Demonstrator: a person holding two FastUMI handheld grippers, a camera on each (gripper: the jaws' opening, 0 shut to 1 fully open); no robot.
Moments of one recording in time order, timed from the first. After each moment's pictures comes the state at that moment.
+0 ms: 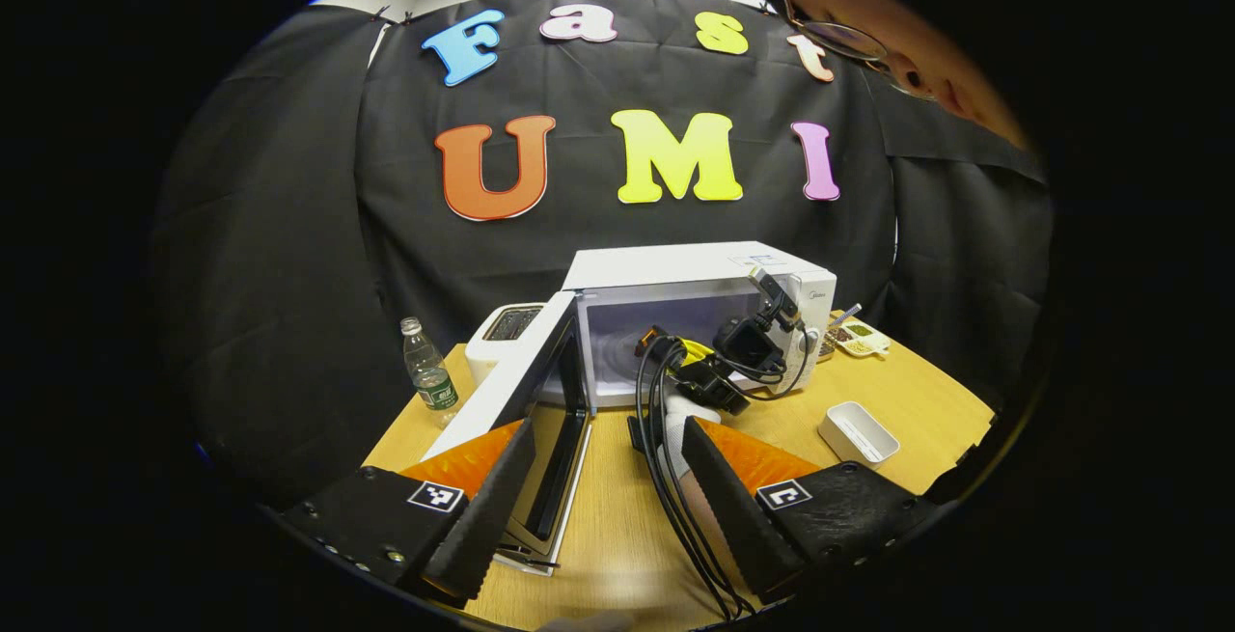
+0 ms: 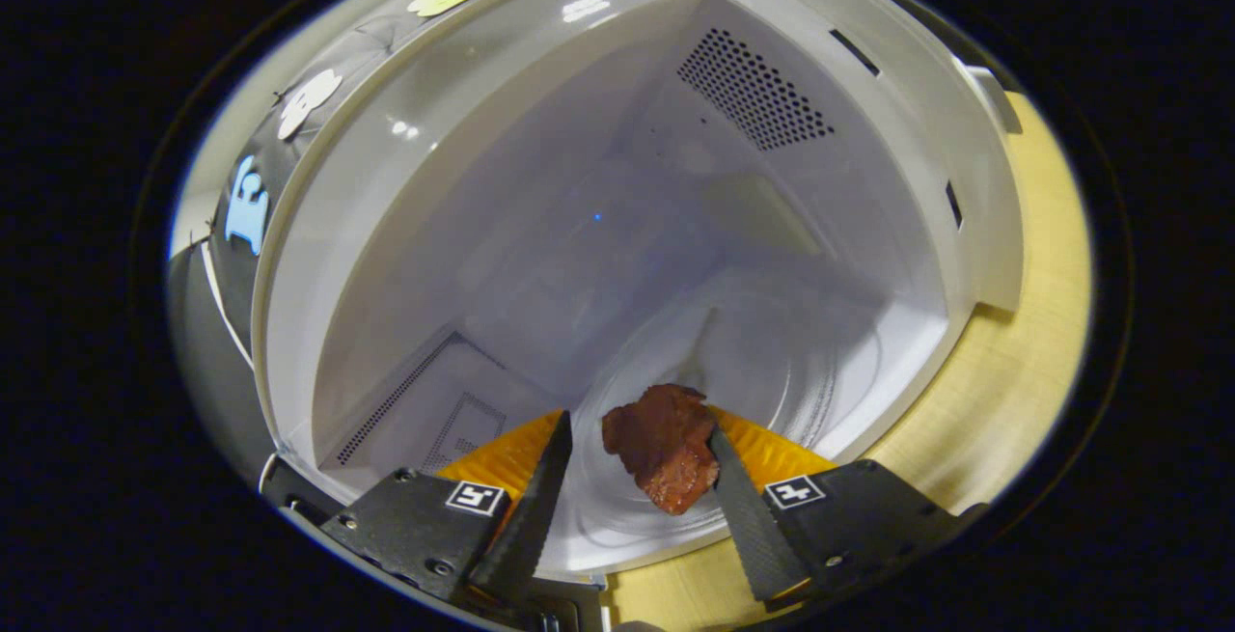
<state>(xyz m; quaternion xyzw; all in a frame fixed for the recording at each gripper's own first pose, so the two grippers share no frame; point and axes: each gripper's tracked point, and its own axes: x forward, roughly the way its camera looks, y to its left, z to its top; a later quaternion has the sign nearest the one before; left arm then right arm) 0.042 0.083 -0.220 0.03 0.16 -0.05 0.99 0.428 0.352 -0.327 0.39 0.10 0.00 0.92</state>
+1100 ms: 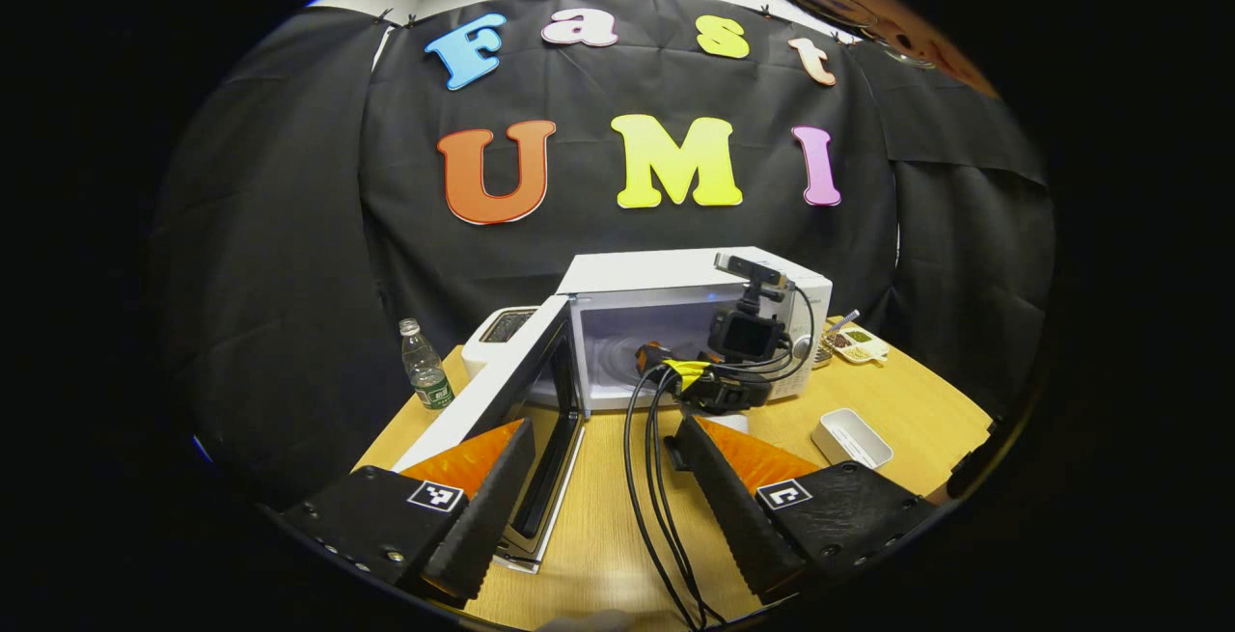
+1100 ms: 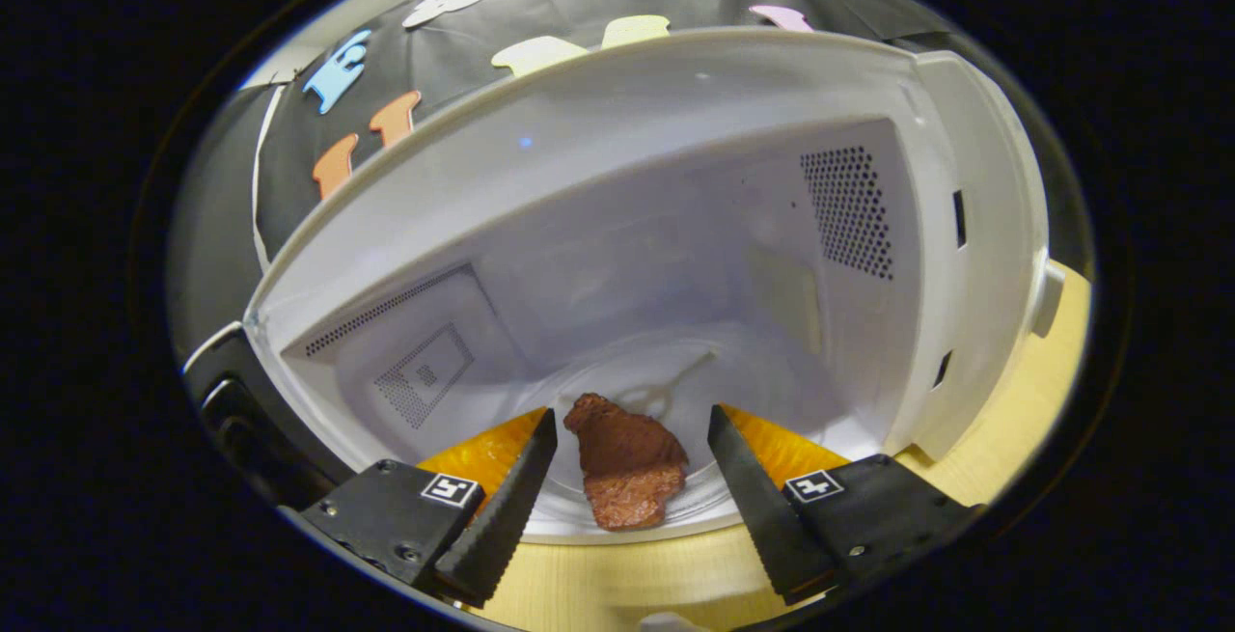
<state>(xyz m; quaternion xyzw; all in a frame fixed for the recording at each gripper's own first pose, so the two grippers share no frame) 0.040 0.071 -0.213 0.02 0.15 -0.04 0.99 0.404 0.334 -0.313 0.19 0.11 0.03 0.98</state>
